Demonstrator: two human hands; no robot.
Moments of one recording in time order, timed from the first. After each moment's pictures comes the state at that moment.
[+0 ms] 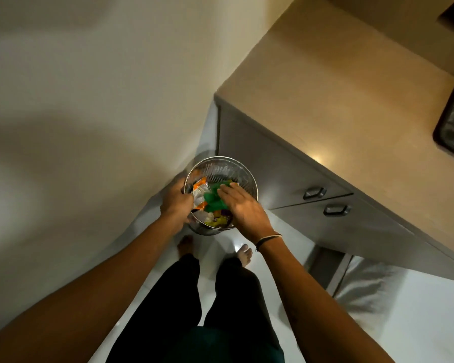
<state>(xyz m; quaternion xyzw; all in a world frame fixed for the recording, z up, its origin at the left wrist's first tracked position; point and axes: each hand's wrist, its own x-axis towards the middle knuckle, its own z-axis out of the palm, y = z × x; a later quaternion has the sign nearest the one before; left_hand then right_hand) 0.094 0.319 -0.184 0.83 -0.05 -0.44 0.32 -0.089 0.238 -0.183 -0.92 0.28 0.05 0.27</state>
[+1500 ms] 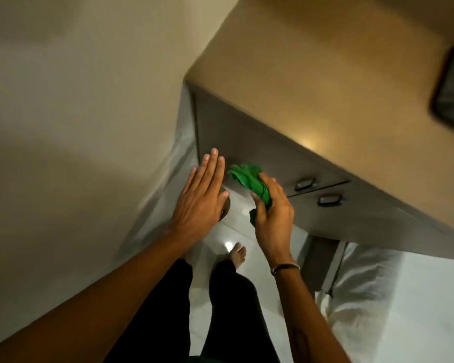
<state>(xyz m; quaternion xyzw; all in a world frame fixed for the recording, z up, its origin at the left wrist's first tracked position) 0.041 0.285 -0.199 0.73 -0.65 -0.15 0.16 -0.133 0.242 -0.160 -0.66 0.59 -0.27 0.38</state>
